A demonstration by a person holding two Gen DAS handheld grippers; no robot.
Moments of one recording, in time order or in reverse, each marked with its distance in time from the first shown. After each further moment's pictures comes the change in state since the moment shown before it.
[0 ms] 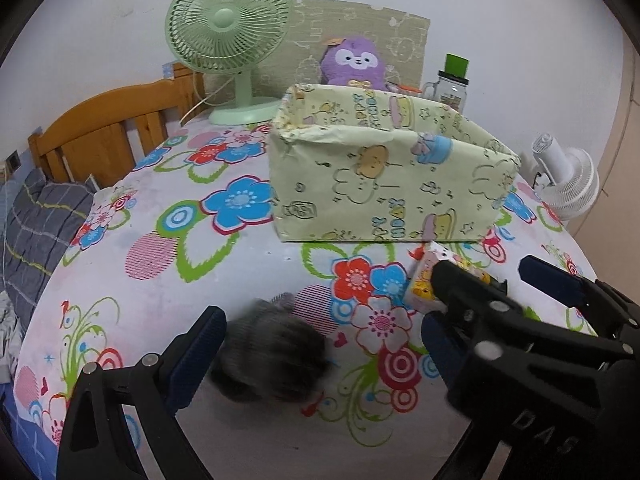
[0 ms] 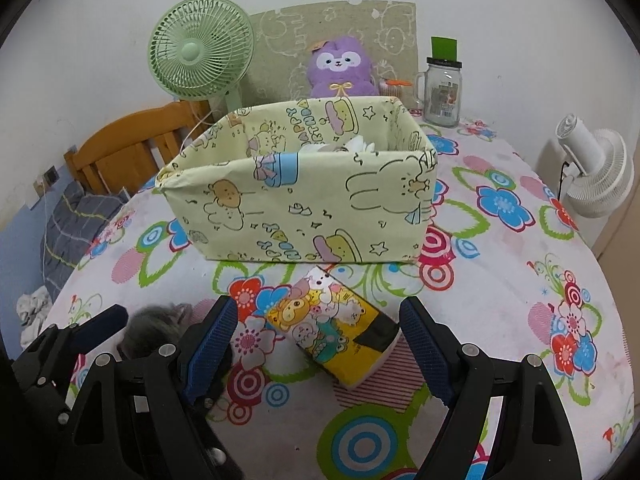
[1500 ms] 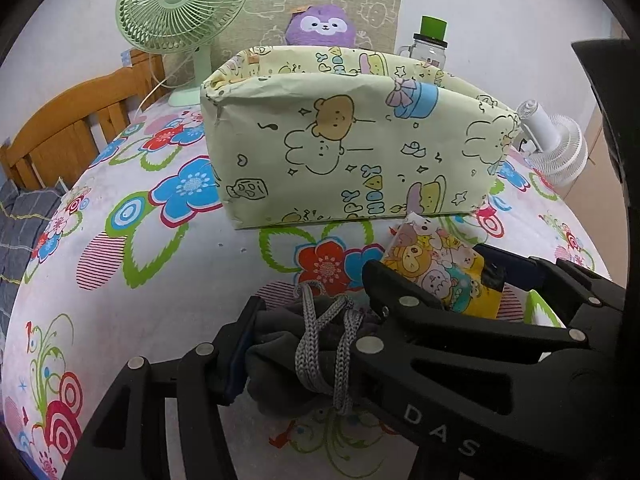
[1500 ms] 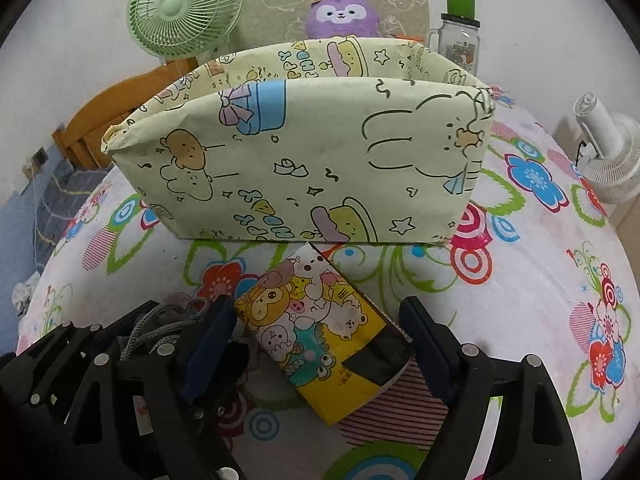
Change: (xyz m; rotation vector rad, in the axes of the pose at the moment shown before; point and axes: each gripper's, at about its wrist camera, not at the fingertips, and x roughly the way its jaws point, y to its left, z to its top) left arm 0.036 -0.017 0.002 0.085 0.095 -0.082; right arm 0.053 0.001 -0.001 0.000 0.135 -0.002
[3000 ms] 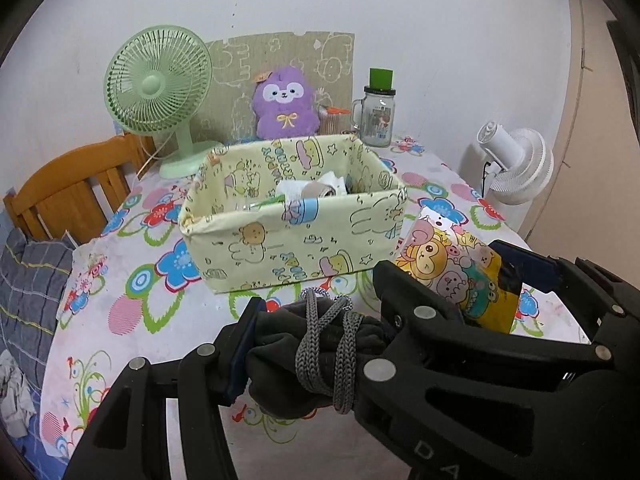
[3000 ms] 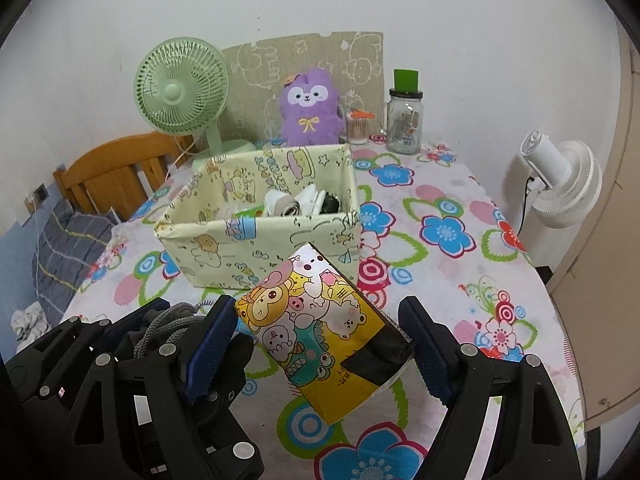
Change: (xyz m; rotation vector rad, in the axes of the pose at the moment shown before) left arm -0.083 -0.057 0.023 0.091 -0.138 0.004; right arm -0.118 -0.026 0.008 0.030 -0.186 -0.063
